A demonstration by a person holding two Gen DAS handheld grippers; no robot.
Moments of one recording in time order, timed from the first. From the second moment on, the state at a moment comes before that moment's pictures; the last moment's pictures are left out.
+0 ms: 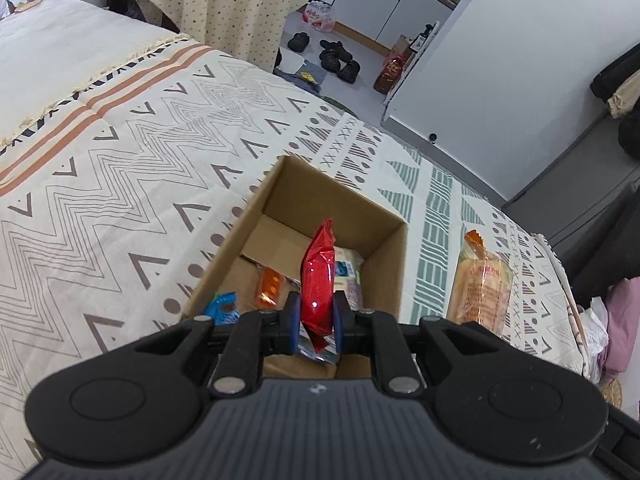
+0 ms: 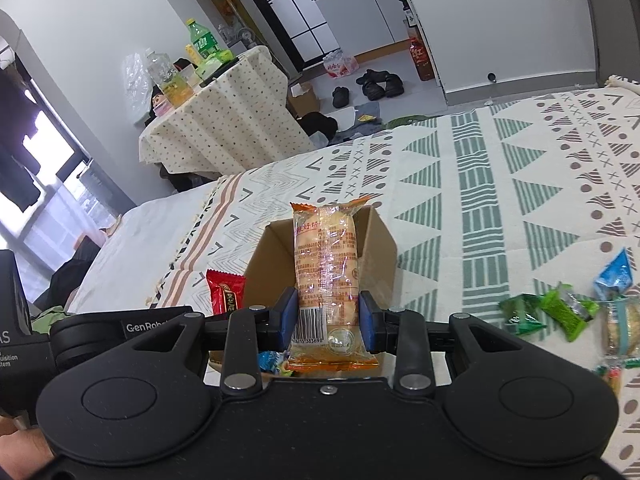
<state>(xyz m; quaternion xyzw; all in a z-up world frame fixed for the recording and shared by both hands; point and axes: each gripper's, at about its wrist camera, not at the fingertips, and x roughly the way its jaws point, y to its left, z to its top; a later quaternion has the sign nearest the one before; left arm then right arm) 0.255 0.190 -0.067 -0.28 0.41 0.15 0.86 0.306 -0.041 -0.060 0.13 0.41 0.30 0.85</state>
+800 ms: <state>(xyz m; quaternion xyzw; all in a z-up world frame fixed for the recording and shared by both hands) 0.236 0.209 -0.065 -0.27 0.42 0.21 0.84 0.304 -0.016 -0.063 0.13 0.44 0.30 0.84</state>
